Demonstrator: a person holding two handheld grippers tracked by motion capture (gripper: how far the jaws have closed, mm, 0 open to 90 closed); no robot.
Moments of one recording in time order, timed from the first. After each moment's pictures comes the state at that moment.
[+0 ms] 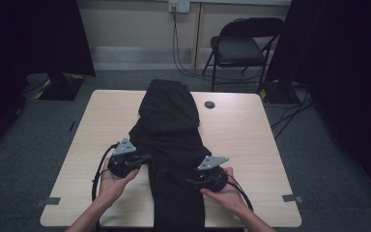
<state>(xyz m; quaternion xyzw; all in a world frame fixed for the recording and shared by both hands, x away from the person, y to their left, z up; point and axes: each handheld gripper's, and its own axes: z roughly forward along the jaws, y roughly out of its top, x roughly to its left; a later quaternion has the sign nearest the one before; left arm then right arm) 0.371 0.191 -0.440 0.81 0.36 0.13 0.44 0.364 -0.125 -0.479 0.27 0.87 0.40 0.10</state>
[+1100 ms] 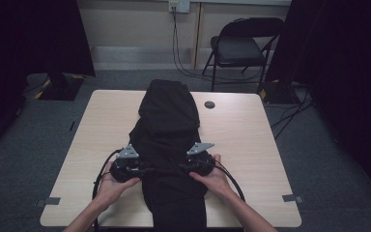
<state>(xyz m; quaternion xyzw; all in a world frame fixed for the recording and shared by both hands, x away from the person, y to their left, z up) 0.376 0.196 -0.457 0.83 0.34 0.08 0.43 0.418 -0.095 -0.497 0.28 0.87 0.38 0.11</state>
